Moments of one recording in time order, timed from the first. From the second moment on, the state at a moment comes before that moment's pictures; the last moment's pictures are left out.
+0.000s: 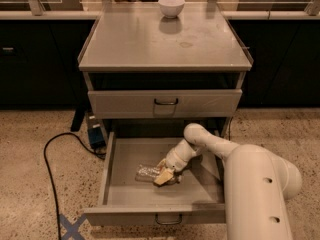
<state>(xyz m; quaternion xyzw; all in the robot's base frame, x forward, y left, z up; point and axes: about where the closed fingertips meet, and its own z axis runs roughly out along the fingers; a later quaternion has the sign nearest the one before) 0.591 -0.008 0.363 -0.62 0.69 0.37 0.12</state>
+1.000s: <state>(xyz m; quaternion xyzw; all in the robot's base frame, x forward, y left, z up) 0.591 -0.007 0.362 -0.61 0.69 0.37 0.11</state>
